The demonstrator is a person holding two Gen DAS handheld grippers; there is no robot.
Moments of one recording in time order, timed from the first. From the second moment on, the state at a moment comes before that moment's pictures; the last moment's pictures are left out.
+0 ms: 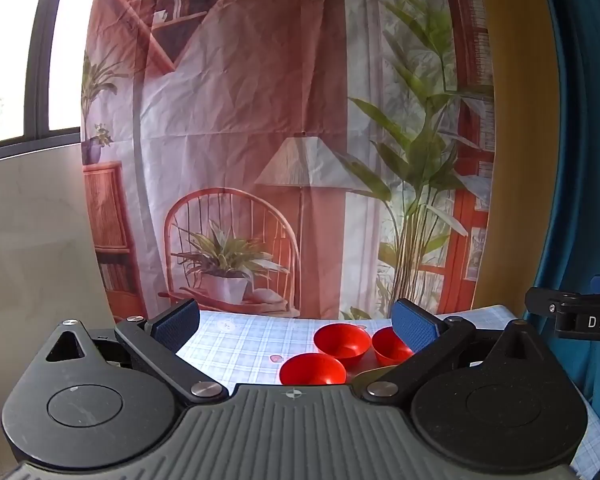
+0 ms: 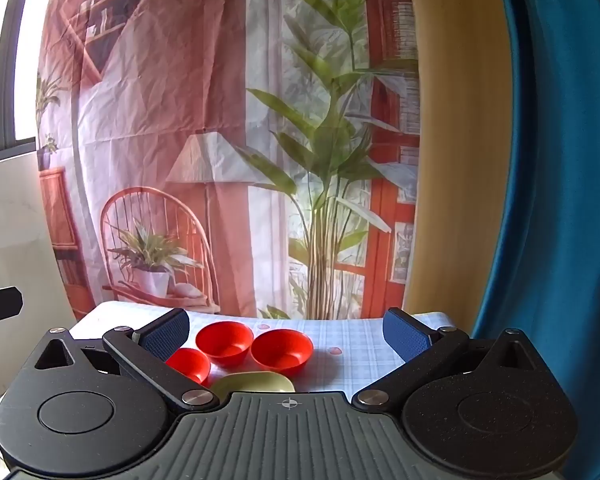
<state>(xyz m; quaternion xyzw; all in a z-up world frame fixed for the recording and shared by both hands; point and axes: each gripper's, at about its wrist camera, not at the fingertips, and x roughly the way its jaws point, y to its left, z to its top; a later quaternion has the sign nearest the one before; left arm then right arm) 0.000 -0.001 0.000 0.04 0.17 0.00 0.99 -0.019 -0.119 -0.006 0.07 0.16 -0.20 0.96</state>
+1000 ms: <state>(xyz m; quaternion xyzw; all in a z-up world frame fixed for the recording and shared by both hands) -0.001 -0.002 0.000 0.04 0.16 0.00 0.99 -0.022 -0.119 -0.006 0.07 0.16 -0.20 0.96</state>
